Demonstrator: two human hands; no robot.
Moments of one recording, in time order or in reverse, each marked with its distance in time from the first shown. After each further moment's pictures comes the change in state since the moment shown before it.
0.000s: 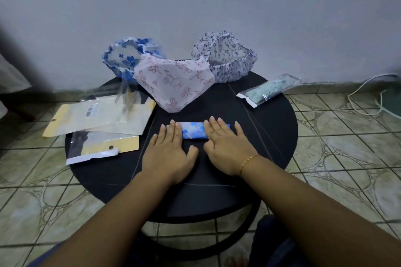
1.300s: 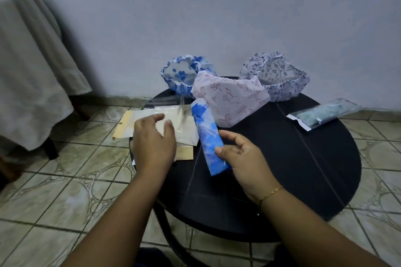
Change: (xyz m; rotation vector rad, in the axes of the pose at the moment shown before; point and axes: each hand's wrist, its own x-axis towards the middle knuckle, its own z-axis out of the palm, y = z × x) left_hand -0.014 -0.091 -0.067 -0.555 0.735 -0.389; right_hand -0.002 -0.091 -0.004 1.505 0.175 -0.122
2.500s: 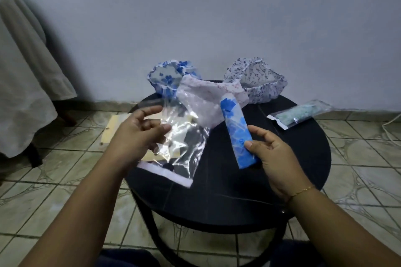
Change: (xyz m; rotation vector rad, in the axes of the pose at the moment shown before) left_hand 0.001 0.029 -0.048 -0.664 -0.587 -0.129; right_hand -0.020 -0.021 -0.070 -0.049 0.225 -0.027
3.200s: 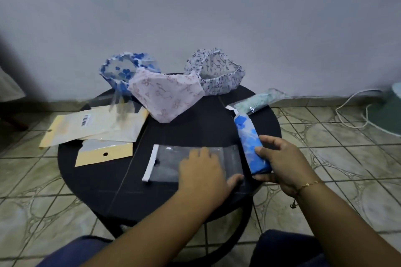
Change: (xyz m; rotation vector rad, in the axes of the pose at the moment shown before) left_hand -0.044 -0.045 0.199 1.455 -0.317 0.220; right_hand -0.020 -0.012 -0.100 -0.143 0.266 0.294
